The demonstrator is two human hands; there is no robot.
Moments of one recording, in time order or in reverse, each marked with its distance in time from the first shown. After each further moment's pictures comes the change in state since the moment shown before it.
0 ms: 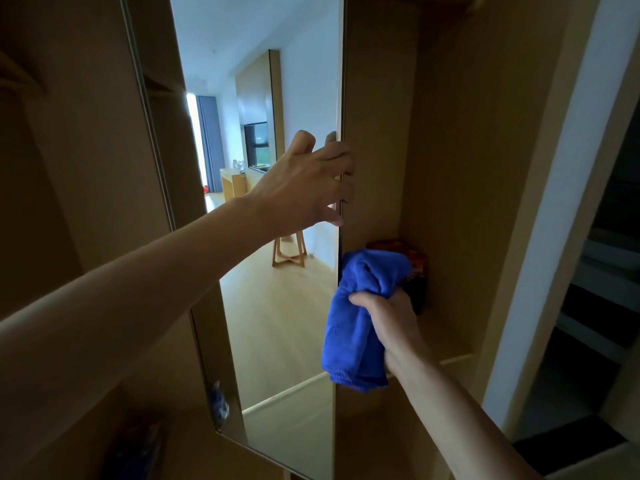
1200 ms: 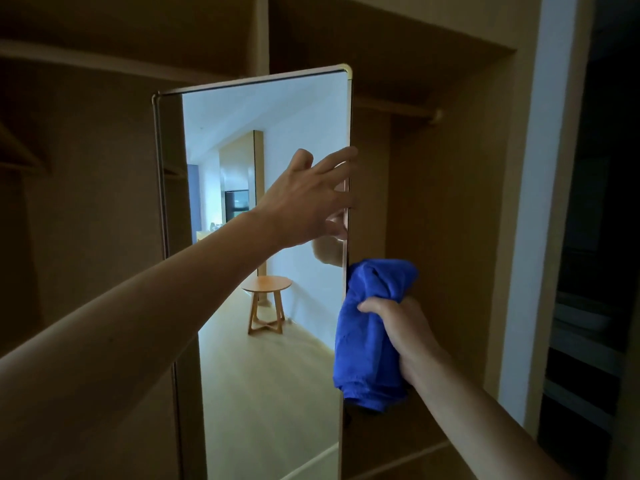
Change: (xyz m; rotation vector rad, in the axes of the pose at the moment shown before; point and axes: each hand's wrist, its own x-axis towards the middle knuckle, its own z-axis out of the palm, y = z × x) left_hand 0.039 -0.074 -0.039 0.060 0.157 -0.064; right_hand 0.000 -0.103 0.019 -0.027 0.012 -0.144
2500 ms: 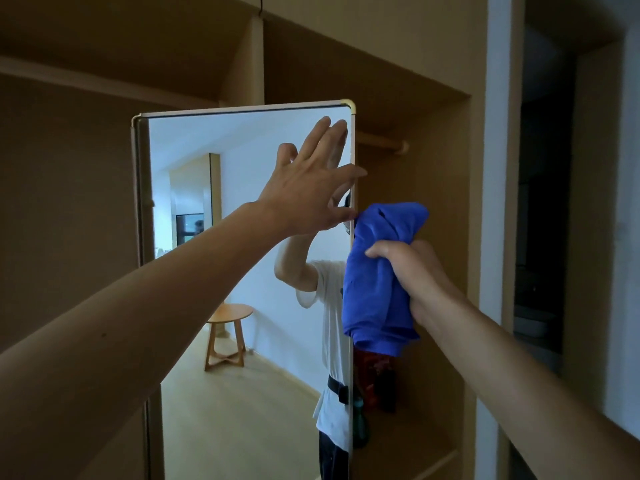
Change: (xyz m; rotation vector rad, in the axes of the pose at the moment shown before) left_hand 0.029 -0.041 0.006 -0.232 0.160 -0.180; right_hand 0.015 -0.094 0.024 -0.039 0.166 -0.234
